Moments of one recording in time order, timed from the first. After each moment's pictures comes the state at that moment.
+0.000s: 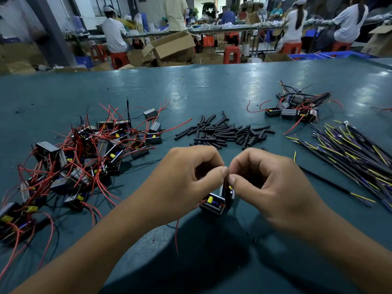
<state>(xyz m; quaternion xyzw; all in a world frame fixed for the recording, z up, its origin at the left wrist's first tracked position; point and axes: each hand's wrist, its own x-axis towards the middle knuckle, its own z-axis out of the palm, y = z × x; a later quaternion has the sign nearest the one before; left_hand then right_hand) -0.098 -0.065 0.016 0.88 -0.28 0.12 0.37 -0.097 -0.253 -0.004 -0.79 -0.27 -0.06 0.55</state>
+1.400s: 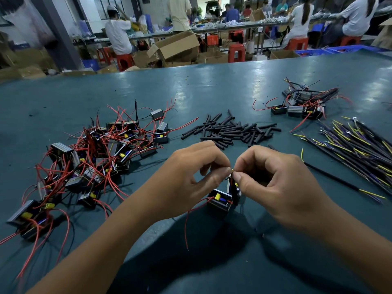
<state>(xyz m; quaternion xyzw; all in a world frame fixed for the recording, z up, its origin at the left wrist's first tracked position) -0.091 -0.052 0.008 0.86 -0.37 0.17 0.31 -0.098 -0.254 -0.005 -0.80 -0.28 -0.09 0.52</state>
